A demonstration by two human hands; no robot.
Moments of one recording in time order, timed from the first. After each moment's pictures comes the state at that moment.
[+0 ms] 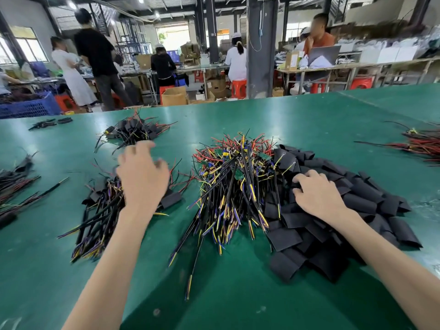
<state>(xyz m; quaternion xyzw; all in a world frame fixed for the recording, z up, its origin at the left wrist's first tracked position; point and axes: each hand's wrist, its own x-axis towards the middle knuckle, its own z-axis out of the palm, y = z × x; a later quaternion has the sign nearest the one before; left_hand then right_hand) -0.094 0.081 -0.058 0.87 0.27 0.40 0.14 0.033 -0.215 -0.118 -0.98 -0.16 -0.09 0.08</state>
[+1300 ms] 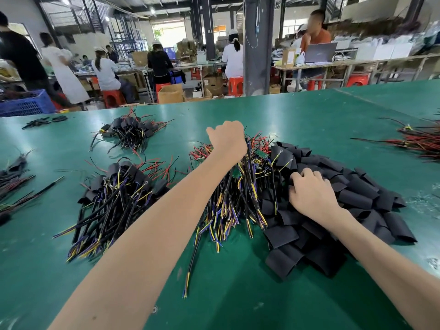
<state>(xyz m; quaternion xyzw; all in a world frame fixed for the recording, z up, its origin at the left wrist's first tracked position) 0.035 -0.029 -0.025 0.97 0.15 0.18 0.02 0.023 -0.212 -0.122 -0.98 -0.16 -0.13 0.01</state>
